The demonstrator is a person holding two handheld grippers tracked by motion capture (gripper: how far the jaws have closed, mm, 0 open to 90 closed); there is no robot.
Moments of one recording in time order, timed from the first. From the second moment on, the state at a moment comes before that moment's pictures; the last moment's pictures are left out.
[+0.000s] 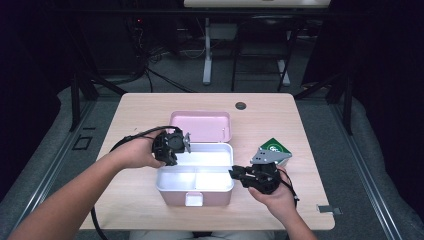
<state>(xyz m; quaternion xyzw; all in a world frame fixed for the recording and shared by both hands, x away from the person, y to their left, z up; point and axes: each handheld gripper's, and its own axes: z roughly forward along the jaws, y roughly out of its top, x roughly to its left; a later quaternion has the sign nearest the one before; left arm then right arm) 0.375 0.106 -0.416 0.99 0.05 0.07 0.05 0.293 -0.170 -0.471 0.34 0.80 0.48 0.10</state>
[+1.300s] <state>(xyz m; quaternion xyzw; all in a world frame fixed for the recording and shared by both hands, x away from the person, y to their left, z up) 0.371 0.057 -0.434 1.00 0.00 0.06 0.02 0.299 -0.183 -0.477 0.36 0.79 0.48 0.11</state>
